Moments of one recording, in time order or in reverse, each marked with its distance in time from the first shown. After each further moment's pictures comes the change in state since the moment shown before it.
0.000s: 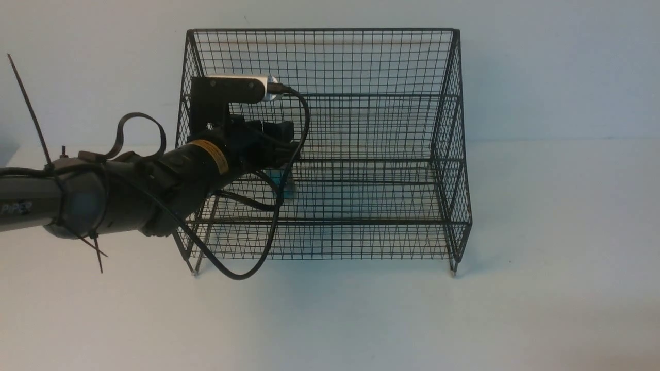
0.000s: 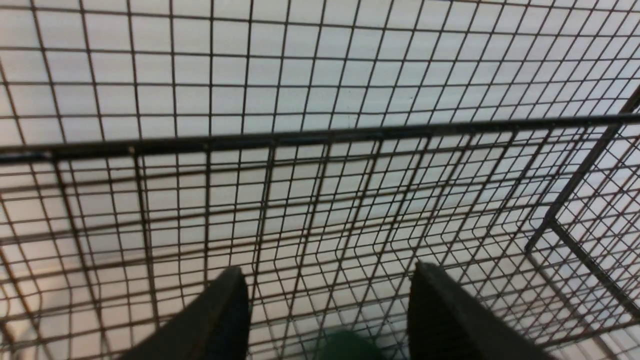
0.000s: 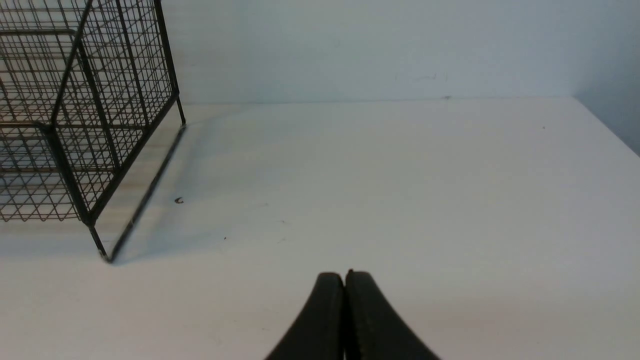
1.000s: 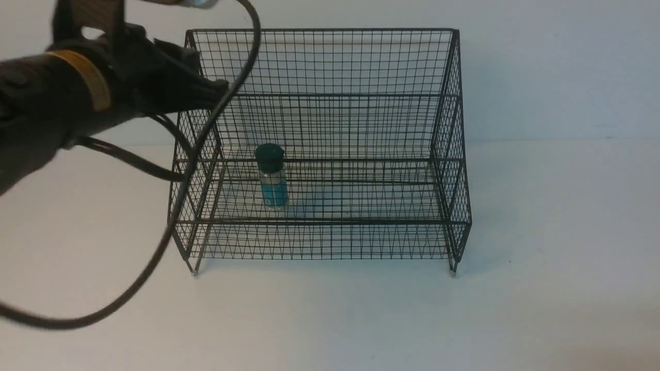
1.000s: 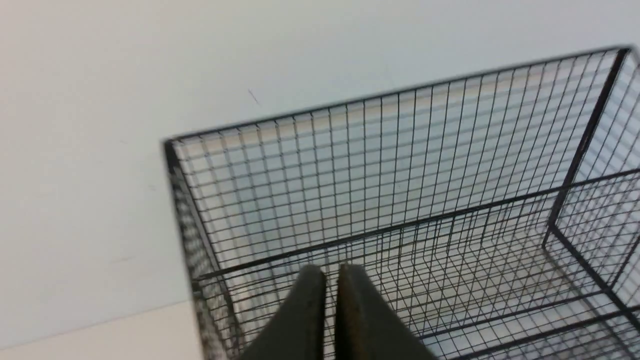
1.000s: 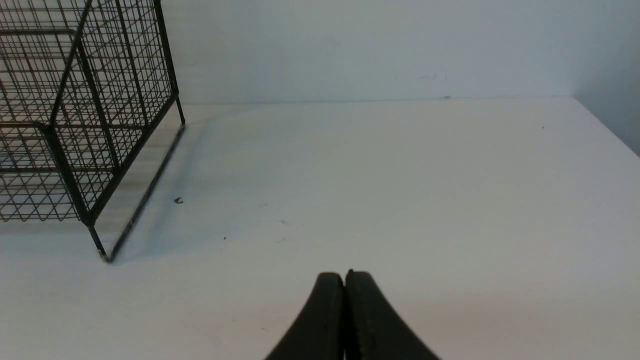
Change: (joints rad) right arm 0.000 0.000 0.000 0.000 0.000 0.000; left arm -0.087 -0.712 0.011 0.170 0.744 -0.001
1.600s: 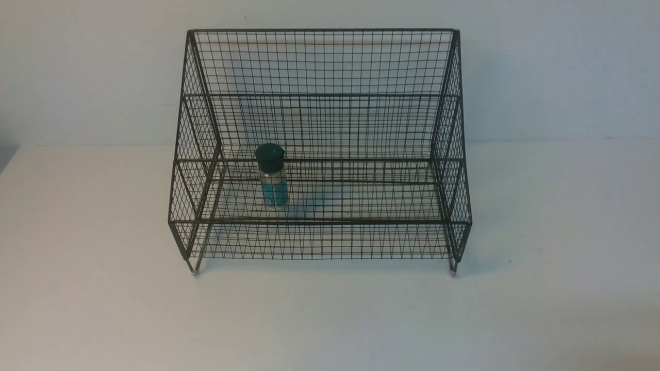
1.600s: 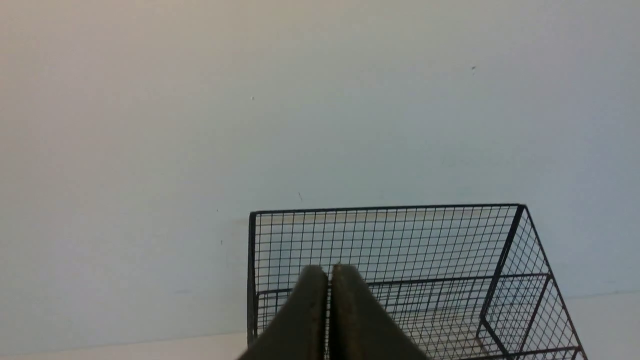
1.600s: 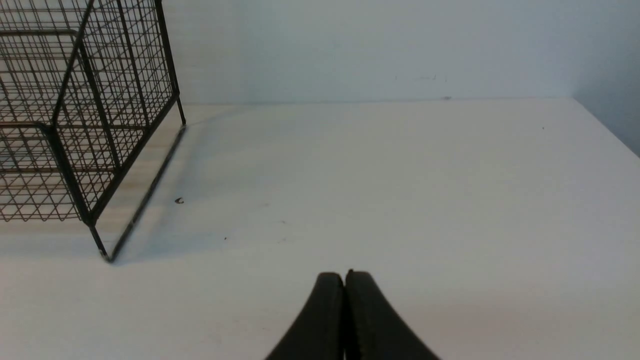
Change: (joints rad) right arm 0.000 0.000 0.000 0.000 0.000 0.000; left arm -0.062 -0.510 0.000 -0.077 0.293 0.000
